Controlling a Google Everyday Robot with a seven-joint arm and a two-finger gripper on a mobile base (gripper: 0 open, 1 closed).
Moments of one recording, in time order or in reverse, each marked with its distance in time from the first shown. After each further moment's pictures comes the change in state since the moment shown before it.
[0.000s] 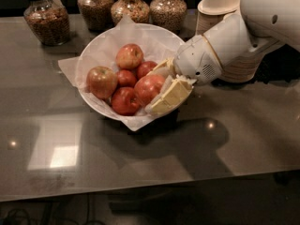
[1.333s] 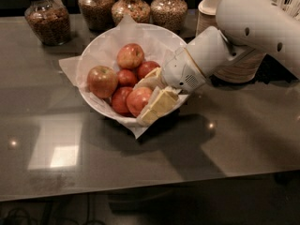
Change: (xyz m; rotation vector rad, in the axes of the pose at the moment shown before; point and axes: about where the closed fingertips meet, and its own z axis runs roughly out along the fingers) arm 0.027 -0.010 0.033 -0.004 0.099 0.033
